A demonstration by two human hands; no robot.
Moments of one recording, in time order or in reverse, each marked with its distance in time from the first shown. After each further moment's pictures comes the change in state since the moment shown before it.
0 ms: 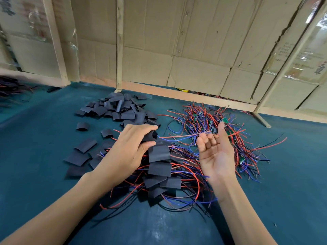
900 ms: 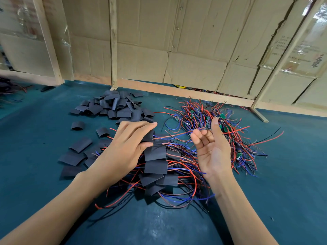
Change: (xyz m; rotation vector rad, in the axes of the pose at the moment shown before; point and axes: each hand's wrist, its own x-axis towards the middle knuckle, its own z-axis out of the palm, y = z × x) left_hand 0.002 -0.003 0.003 0.226 -0.022 0.164; right_hand 0.003 0.003 -0.003 -0.089 0.039 -0.056
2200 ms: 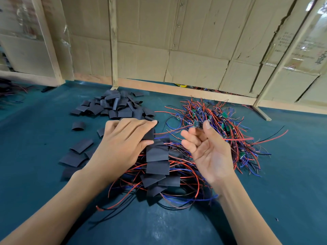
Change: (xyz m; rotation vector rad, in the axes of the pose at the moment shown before) left_hand 0.005 0.000 -0.012 0.347 0.063 0.063; right_hand -0.019 -0.004 0.010 -0.030 -0.308 0.127
